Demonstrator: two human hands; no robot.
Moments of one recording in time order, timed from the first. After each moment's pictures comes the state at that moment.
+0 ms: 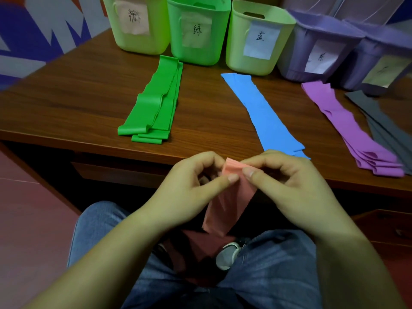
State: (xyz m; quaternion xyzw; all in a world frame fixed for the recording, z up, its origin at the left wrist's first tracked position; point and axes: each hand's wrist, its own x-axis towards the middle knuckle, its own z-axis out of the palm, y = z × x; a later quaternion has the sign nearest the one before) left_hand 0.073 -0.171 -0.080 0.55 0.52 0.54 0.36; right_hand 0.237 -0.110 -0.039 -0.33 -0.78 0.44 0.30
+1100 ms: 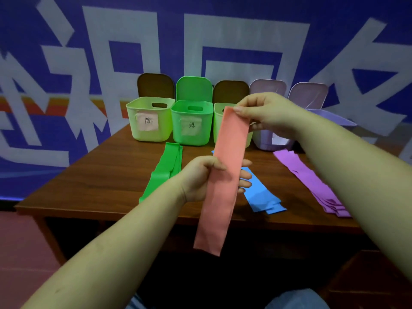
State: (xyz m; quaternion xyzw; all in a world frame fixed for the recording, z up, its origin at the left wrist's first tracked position) left_hand 0.050 -0.102 0.012 0.47 0.28 0.49 0.67; right_hand 0.192 -0.033 0.130 -0.31 -0.82 0.37 0.30
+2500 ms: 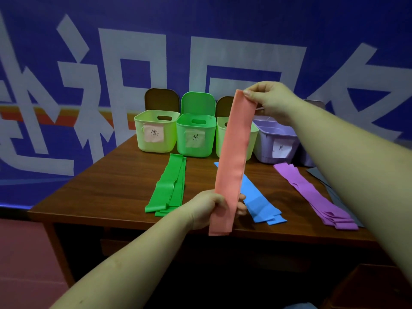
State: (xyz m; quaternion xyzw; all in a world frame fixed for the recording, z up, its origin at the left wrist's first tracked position) left_hand 0.056 -0.102 -0.035 0.43 0.41 0.49 0.64; right_hand 0.181 -0.005 0.170 -0.34 -0.78 0.35 0.40
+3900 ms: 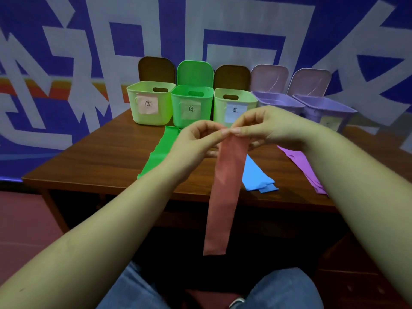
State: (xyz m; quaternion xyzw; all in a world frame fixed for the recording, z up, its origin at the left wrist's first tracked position) left_hand 0.071 -0.143 0.028 0.52 0.43 0.65 0.35; right_hand 0.225 -0.057 0.088 -0.28 -0.84 0.43 0.18
